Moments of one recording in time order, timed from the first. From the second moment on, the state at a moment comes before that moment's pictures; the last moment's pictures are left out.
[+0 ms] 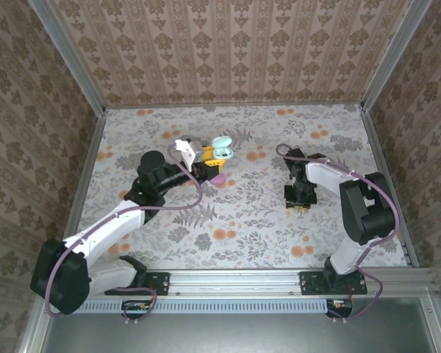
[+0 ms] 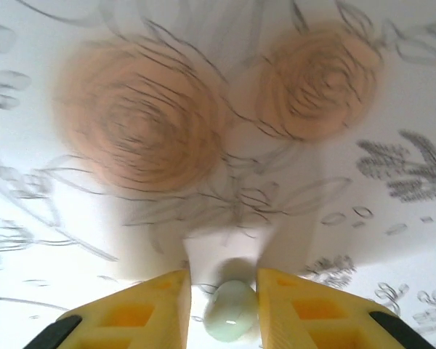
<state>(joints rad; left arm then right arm) -0.59 1.16 0.69 0.48 0.59 -0.01 0.26 1.68 1.00 -0.89 -0.01 0.37</state>
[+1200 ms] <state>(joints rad) -0.59 1.19 0.69 0.48 0.59 -0.02 0.26 1.67 0.99 -0.88 0.00 0.35</state>
